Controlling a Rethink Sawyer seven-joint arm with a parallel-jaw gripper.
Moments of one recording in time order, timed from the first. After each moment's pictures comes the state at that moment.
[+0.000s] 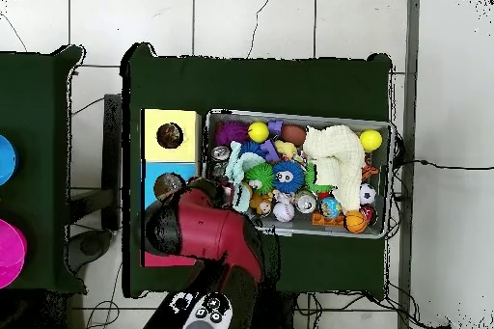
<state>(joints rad) 0.29 -0.61 -0.46 1.77 0.17 0.25 1.71</state>
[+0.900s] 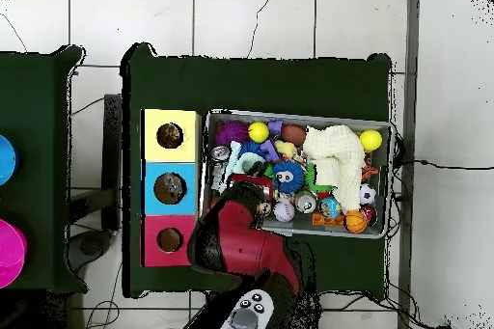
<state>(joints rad) 0.19 -0.52 -0.49 1.87 0.05 -0.34 1.71</state>
